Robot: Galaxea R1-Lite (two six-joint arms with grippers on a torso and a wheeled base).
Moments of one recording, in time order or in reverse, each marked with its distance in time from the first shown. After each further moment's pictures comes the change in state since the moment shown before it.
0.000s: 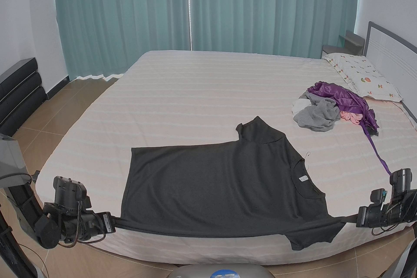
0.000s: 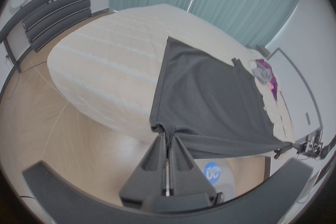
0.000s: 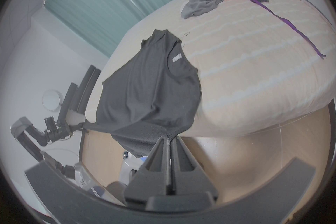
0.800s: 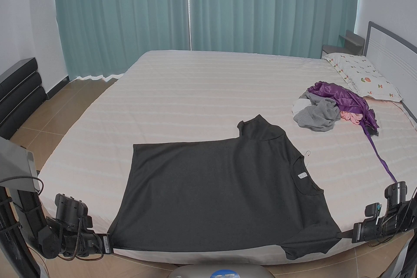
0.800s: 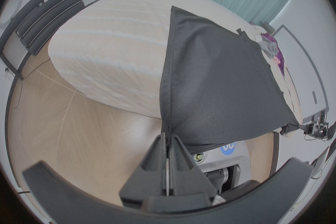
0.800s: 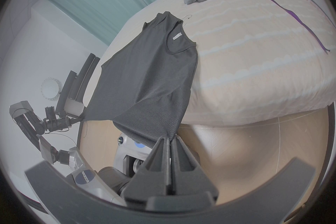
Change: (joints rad) left arm 0.022 0.112 0.132 -0.090 -0.021 0.106; right arm -0.004 0.125 0.109 -0.122 -0.002 -0.116
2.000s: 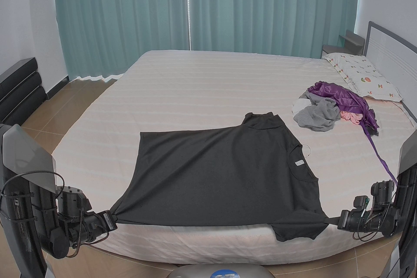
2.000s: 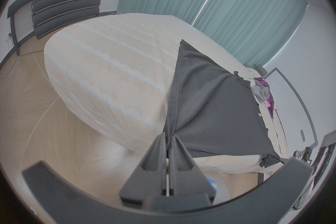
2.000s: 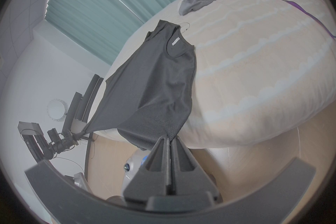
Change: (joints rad) left arm 0.040 0.220 0.000 -0.517 -0.012 -0.196; right arm 0.116 0.331 0.000 -0.586 -0.010 0.331
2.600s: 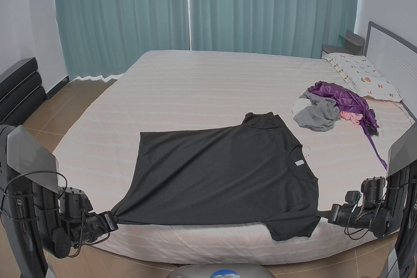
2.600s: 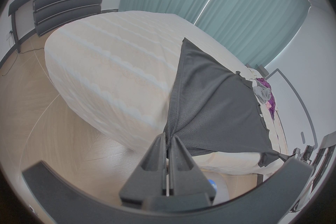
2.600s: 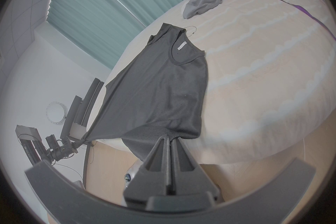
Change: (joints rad) left arm 0.000 0.028 -0.011 -0.001 0.000 -0.014; right arm 0.119 0.048 -0.065 -0.091 -0.090 0.127
